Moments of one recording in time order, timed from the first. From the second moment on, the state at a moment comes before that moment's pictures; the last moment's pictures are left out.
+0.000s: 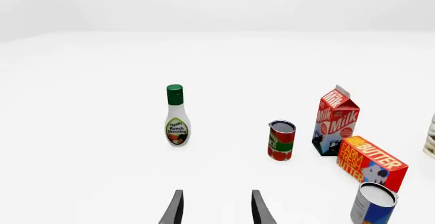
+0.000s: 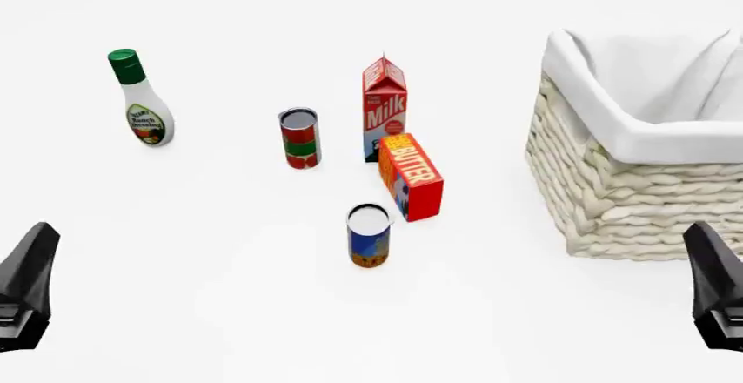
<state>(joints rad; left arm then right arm) 0.00 0.00 0.00 0.00 0.00 0.00 0.00 0.00 0.00 0.00</state>
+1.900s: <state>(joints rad) 0.00 0.00 0.00 0.00 0.00 0.80 1.09 -1.19 0.56 -0.09</state>
